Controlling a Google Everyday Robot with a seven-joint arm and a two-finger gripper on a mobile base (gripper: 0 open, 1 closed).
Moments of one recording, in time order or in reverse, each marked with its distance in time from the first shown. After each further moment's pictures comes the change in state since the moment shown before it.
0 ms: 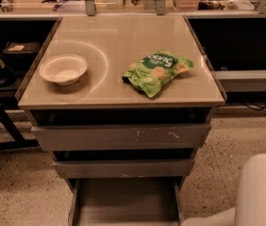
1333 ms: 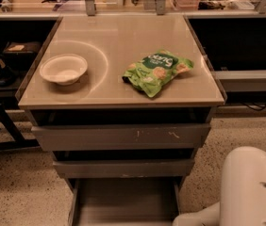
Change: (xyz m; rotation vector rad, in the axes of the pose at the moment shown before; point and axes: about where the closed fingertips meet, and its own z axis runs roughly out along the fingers) arm -0.021 -0.045 0.017 0.100 -0.011 -0.072
